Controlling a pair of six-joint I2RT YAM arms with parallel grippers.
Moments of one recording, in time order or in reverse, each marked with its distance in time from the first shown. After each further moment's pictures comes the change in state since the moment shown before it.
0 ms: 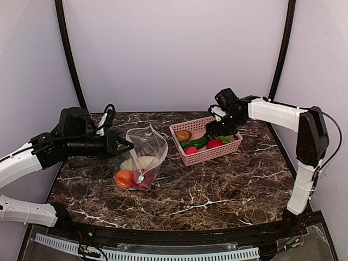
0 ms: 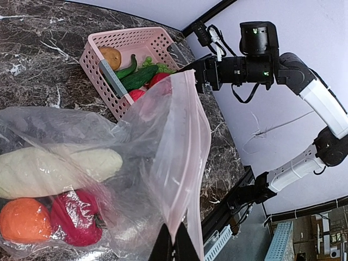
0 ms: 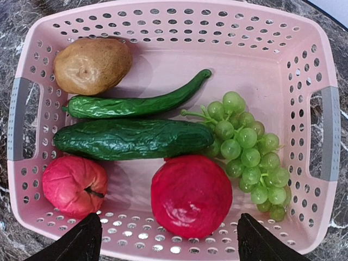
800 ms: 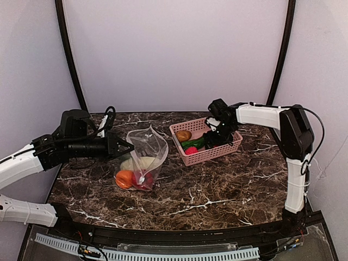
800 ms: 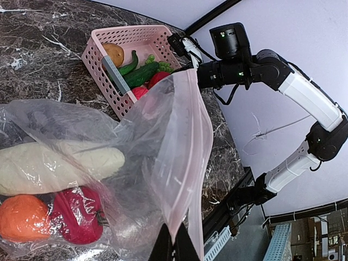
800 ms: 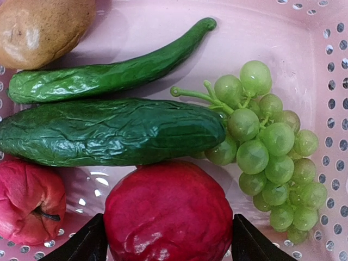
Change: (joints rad) left arm 0.001 0.000 -0.028 0.028 0.001 -0.022; right arm -0.006 0.192 0.070 -0.035 0.026 -0.037
